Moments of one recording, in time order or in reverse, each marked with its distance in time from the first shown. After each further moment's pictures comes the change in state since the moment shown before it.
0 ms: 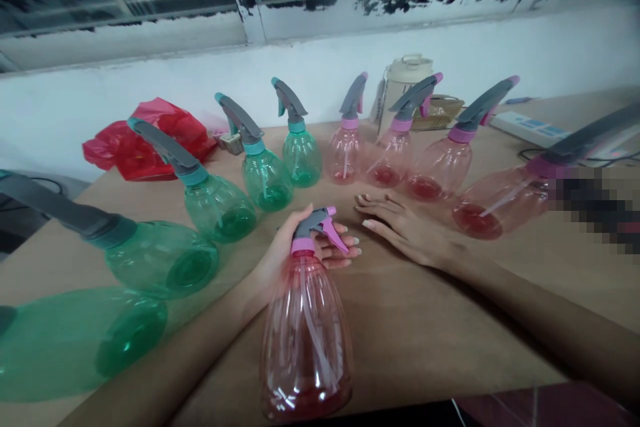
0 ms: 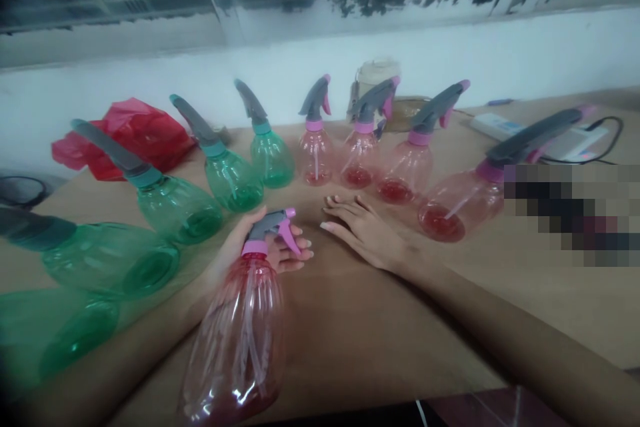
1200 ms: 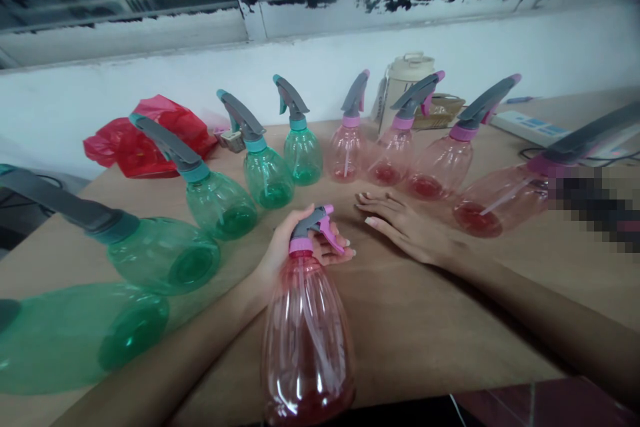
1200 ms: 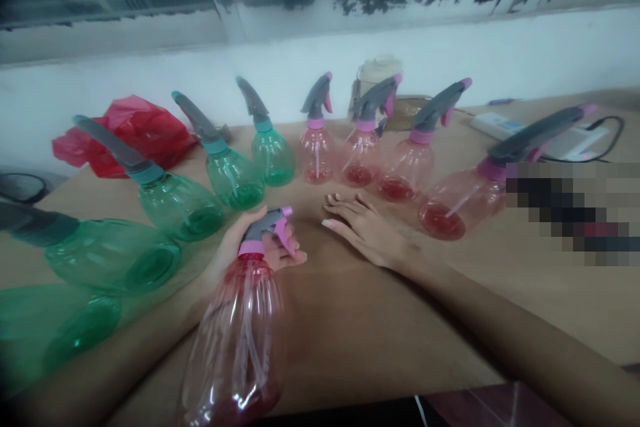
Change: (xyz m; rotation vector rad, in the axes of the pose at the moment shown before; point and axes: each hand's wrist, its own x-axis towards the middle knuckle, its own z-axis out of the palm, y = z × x) left_hand -0.004 -0.004 0.006 -0.042 -0.005 0.104; right_hand -0.002 0.001 0.002 0.025 -0.012 0.030
